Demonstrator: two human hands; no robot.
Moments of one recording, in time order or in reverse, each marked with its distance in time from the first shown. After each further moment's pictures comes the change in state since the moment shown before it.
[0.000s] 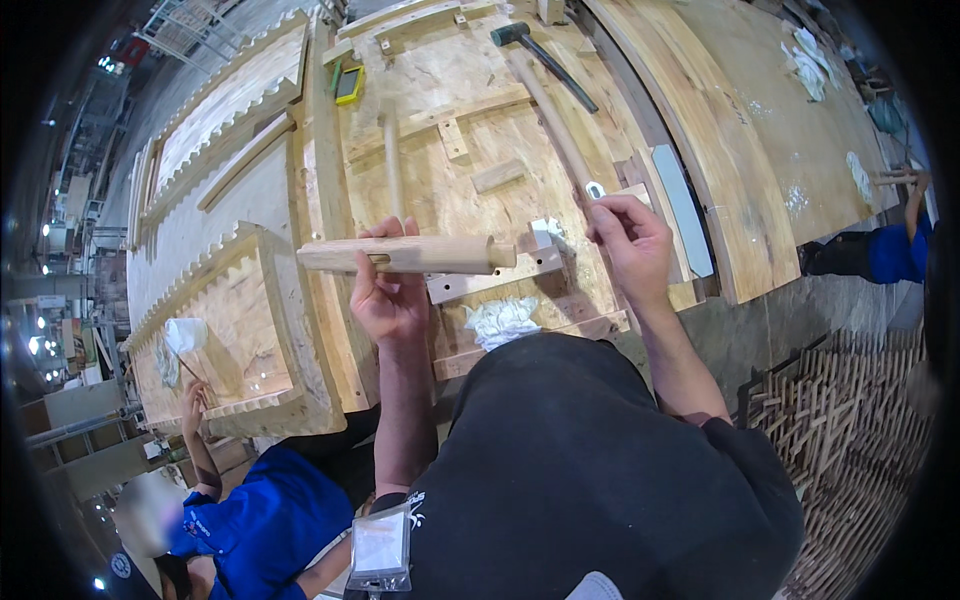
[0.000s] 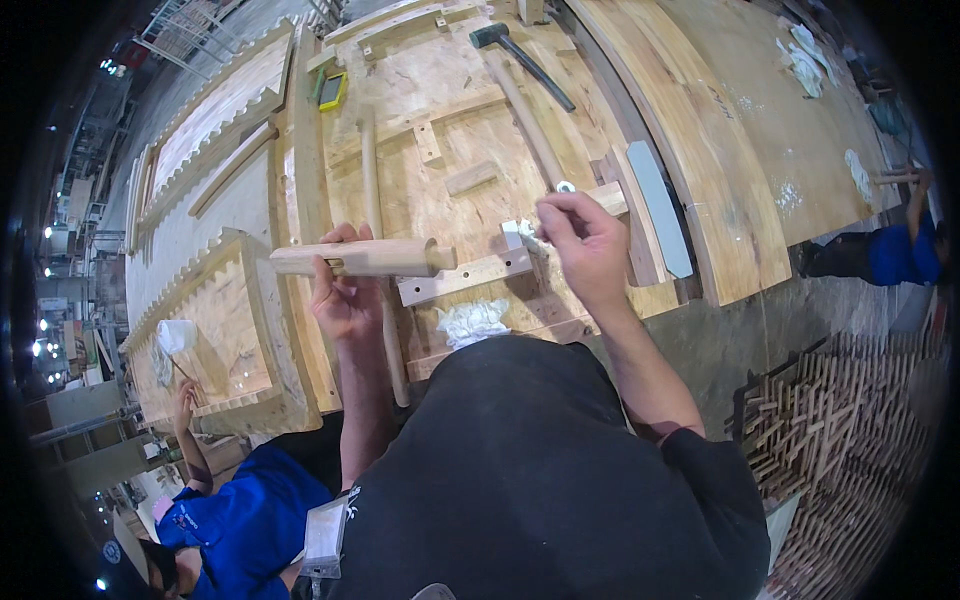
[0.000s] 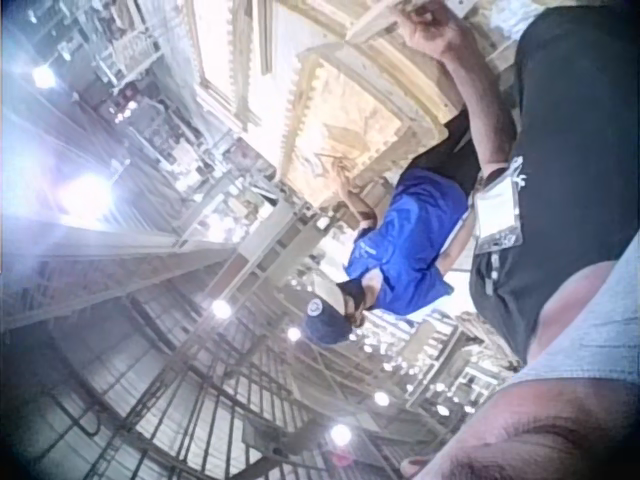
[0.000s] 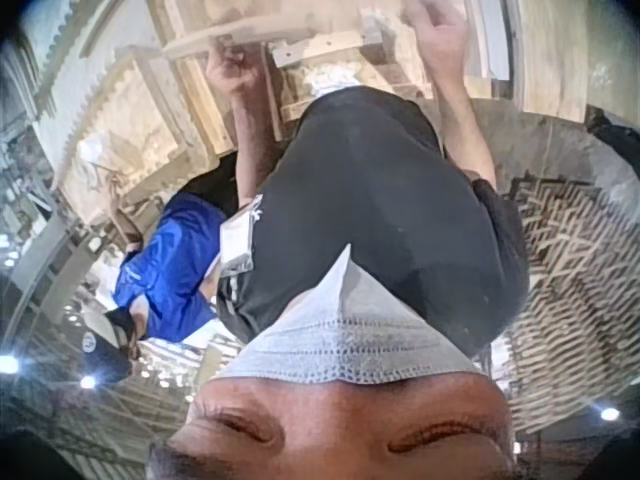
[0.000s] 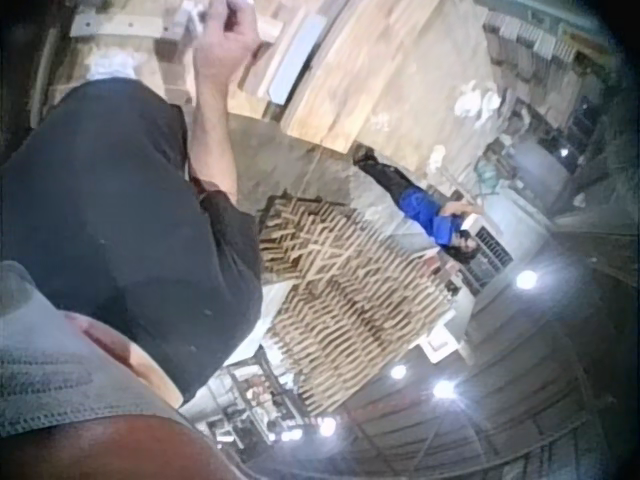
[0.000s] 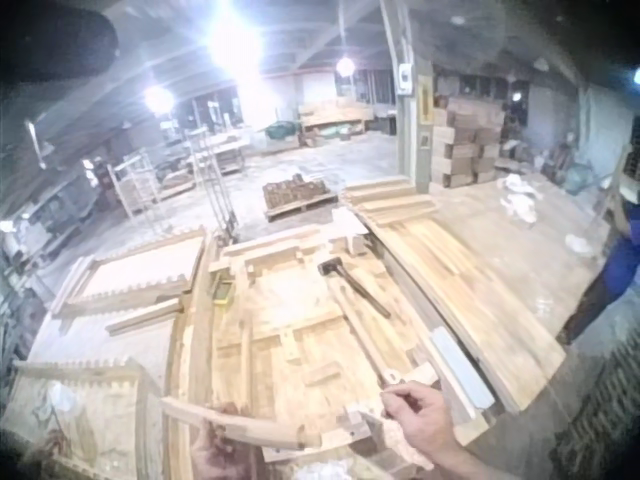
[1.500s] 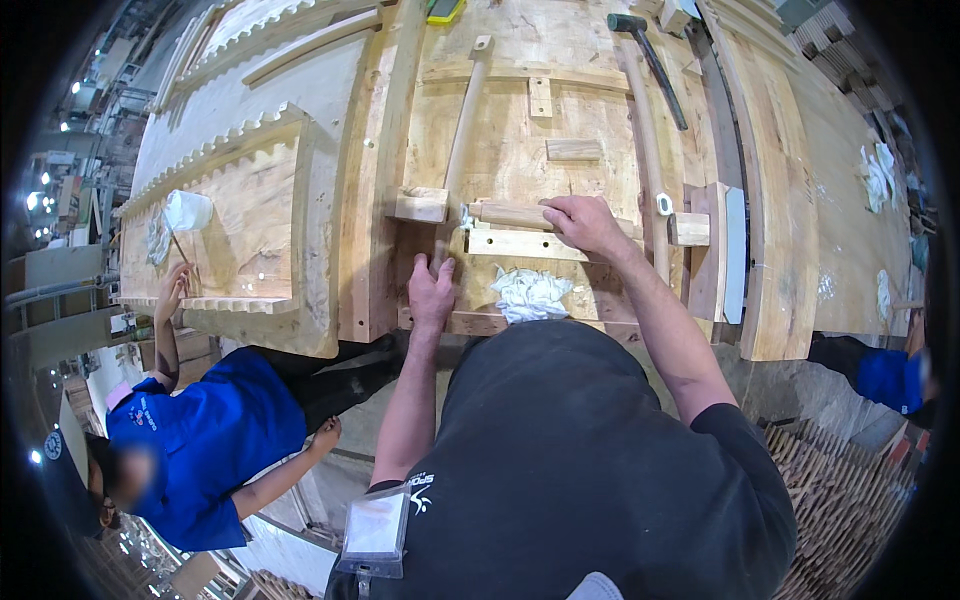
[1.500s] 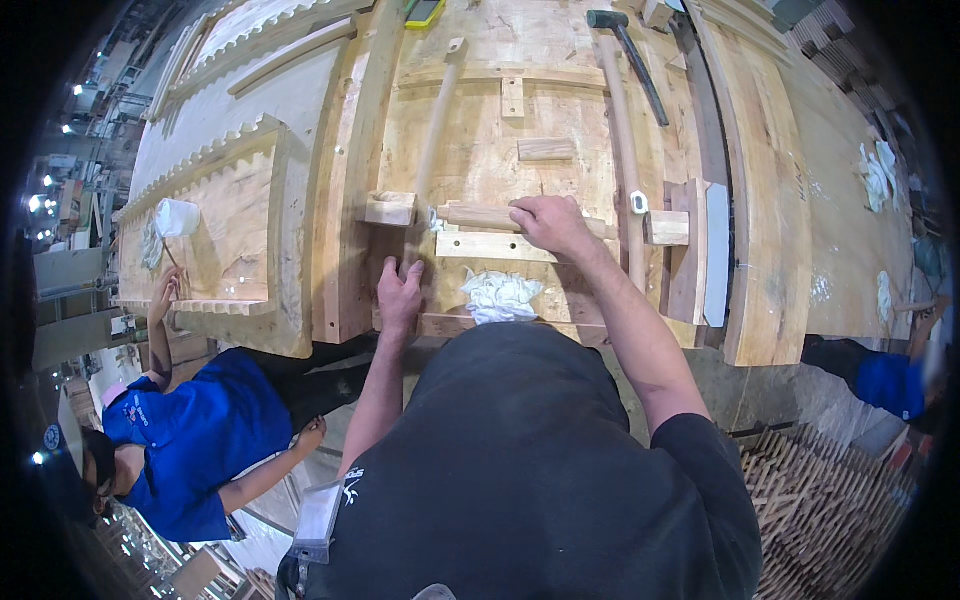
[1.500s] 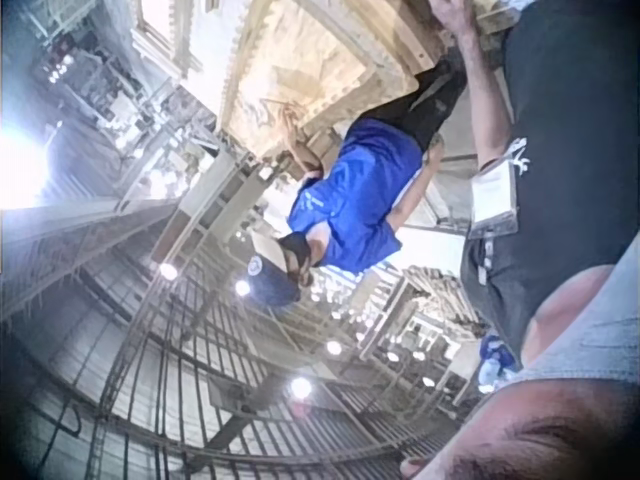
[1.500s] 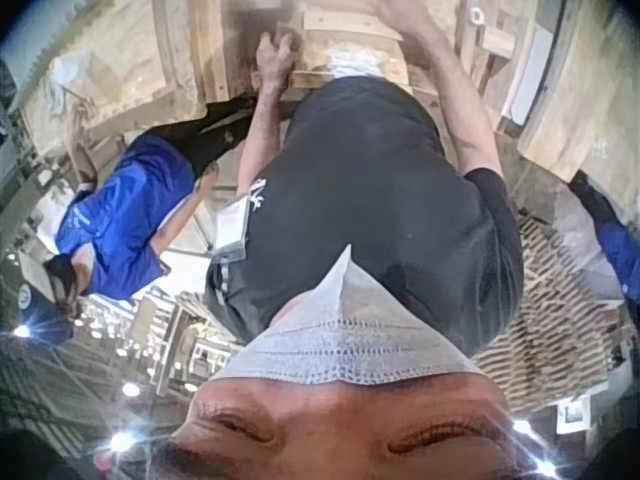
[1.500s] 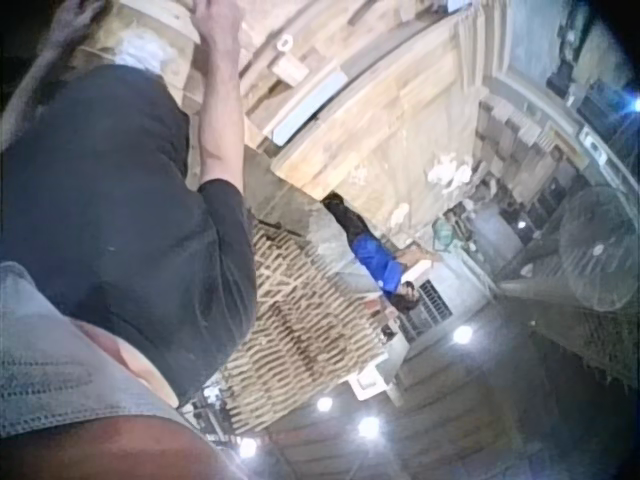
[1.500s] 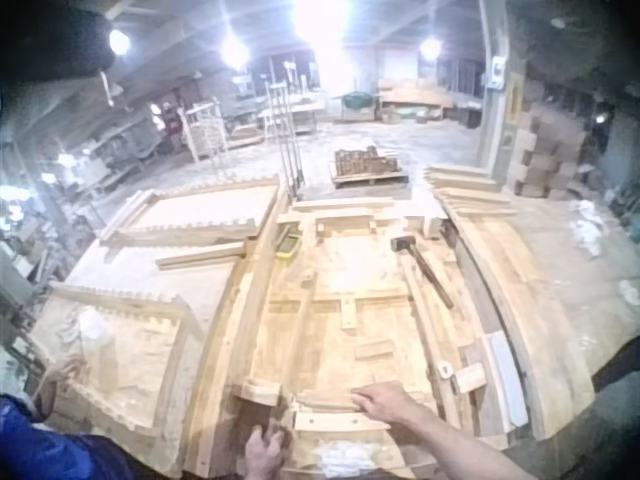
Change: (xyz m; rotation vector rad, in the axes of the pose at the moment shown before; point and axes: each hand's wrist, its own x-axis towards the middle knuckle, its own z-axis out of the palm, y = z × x) left_hand -0.065 0.029 -0.176 1.948 0.447 0.108; right_hand 0.049 0.168 0.093 -0.821 -0.883 -0.085
